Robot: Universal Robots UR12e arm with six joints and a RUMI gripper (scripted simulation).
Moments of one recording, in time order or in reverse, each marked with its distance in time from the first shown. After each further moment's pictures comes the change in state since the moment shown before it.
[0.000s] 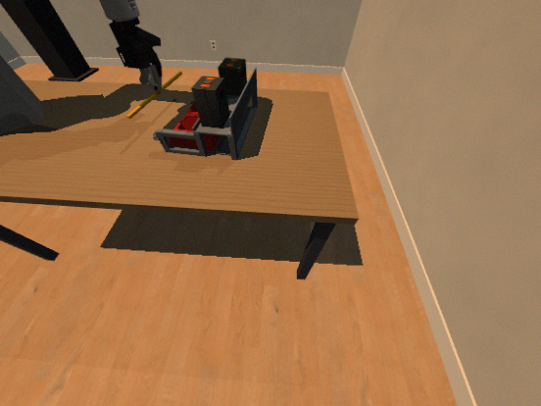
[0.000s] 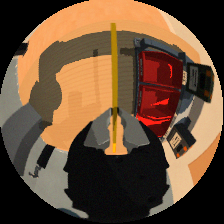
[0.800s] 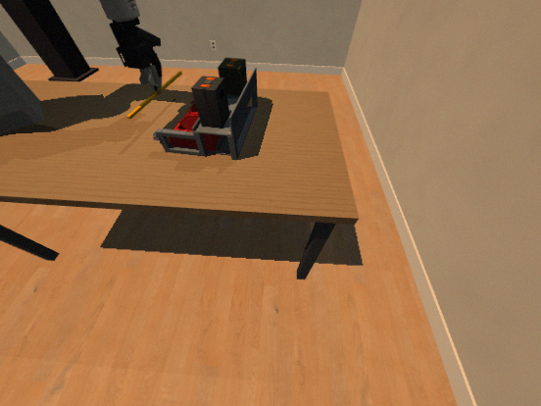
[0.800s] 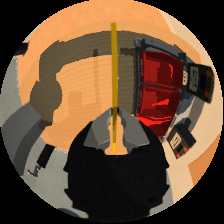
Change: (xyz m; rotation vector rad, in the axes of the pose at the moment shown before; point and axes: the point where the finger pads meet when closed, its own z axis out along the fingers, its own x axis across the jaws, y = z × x) arm -0.001 0.000 0.000 0.000 -0.005 -0.002
